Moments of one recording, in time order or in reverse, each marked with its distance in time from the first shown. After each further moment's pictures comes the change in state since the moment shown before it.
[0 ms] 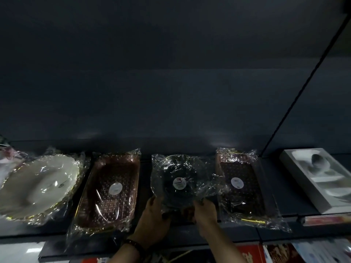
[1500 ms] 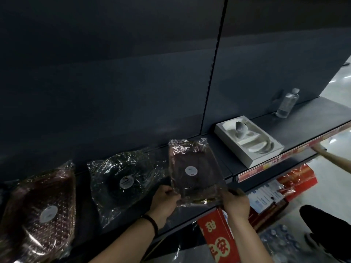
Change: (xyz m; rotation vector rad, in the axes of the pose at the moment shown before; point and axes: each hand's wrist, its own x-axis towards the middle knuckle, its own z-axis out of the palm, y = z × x) left_hand 0.015 0.174 0.119 -0.489 -0.337 -0.318; right_hand -0.046 0.002 -0.242 0.080 0.660 0.006
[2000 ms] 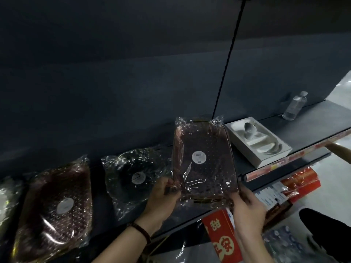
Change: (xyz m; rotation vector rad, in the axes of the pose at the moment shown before) left_hand -0.049 0.005 -0.061 -0.096 -0.011 0.254; right_hand -0.105 -0.043 -0.016 0.306 0.016 -0.138
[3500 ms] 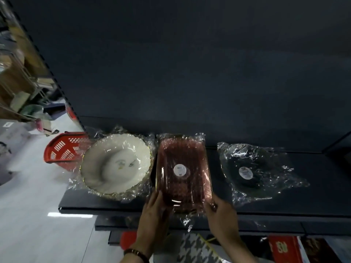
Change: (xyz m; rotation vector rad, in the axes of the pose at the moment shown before) left_hand -0.109 -0.188 -0.362 0.528 0.417 0.260; right_hand -0.271 0.106 0.263 -0.735 -0.813 -0.390
